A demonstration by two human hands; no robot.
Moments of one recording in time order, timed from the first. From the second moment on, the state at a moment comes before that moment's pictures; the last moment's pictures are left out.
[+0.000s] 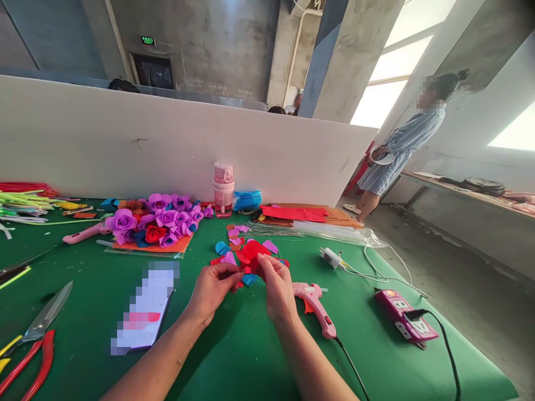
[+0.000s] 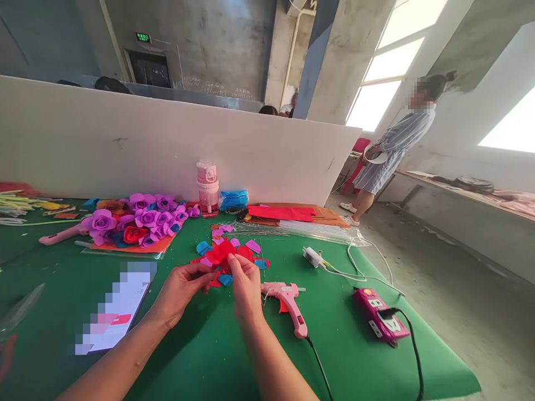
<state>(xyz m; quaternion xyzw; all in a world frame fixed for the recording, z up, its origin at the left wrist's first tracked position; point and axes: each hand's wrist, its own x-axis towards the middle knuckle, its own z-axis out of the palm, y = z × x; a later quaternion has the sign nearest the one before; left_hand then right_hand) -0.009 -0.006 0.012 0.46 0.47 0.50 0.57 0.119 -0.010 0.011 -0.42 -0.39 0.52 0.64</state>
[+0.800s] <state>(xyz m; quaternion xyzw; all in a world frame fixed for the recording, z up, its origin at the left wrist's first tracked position) -0.007 -0.007 0.011 0.40 0.46 0.54 0.58 0.110 -0.009 0.008 -0.36 -0.38 0.61 0.60</state>
